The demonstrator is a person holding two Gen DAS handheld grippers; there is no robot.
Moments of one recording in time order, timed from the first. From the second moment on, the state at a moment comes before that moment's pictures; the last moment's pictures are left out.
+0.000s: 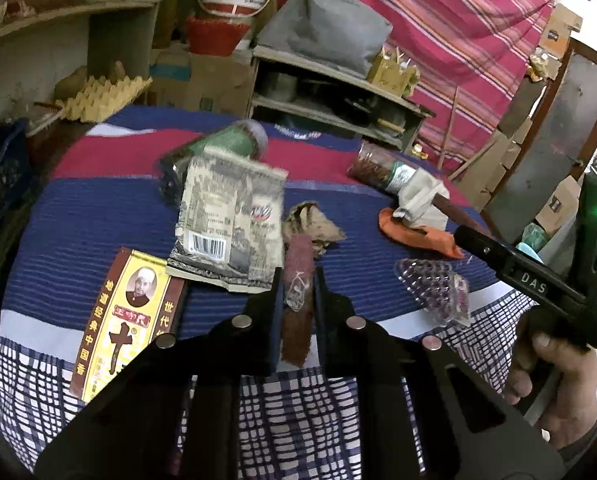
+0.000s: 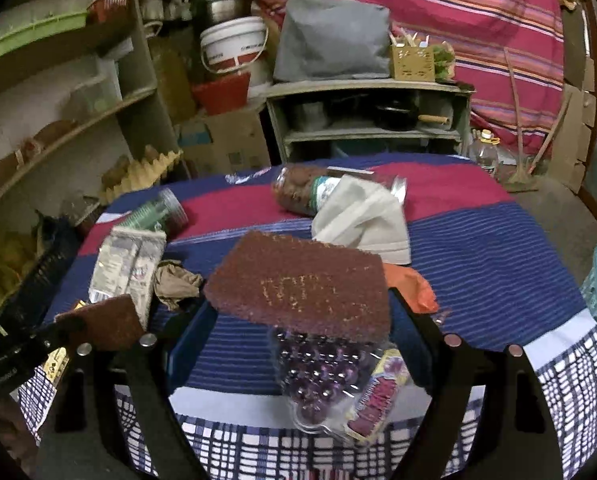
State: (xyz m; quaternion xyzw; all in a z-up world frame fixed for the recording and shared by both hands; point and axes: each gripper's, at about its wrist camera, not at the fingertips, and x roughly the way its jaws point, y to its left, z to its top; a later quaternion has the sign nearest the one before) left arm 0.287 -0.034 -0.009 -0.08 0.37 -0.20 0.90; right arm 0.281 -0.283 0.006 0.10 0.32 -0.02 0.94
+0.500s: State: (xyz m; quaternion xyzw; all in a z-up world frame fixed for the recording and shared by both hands) left arm 0.252 -0.078 0.071 -0.01 0.24 -0.15 0.96; right arm 0.203 -0.340 0.076 0.04 0.21 -0.09 0.97
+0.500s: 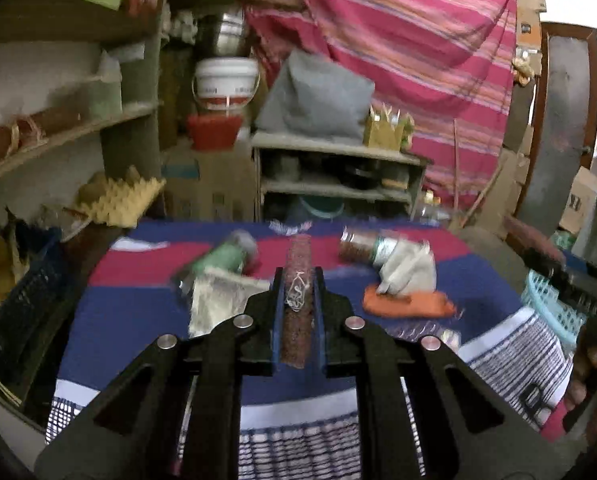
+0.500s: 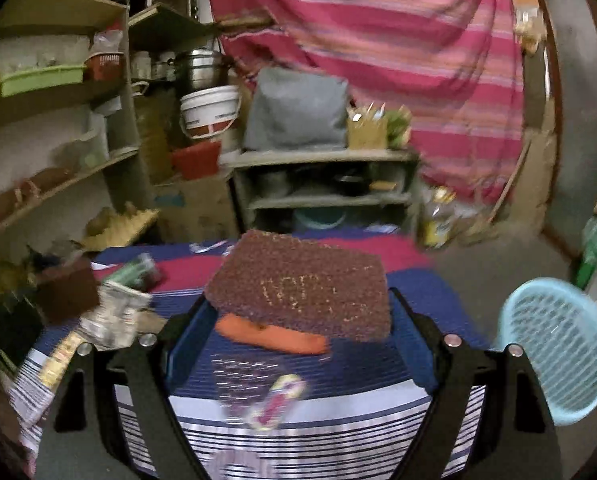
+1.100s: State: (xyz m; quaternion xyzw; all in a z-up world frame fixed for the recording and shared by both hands) left arm 0.231 -0.362 0.071 0.01 0.25 -0.34 0.91; right arm 0.083 -0.553 0.110 0.05 0.14 -0.29 0.95
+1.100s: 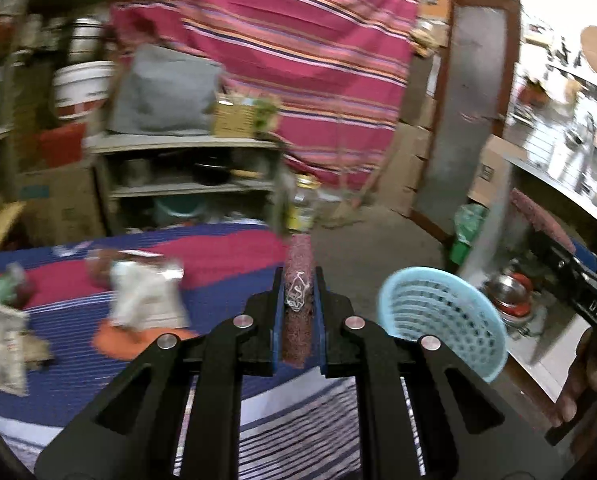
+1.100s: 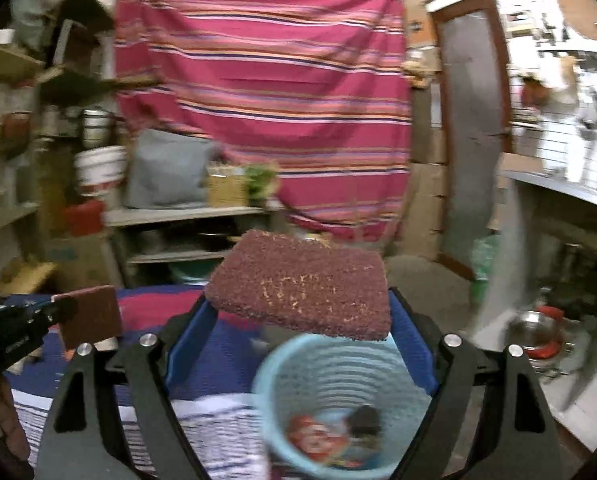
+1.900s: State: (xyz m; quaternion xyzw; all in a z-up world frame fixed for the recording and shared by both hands) left arm 0.210 -0.509 0.016 0.07 0.31 -0.44 0.84; right arm 0.075 -0.621 0.056 0.12 0.19 -0.30 0.93
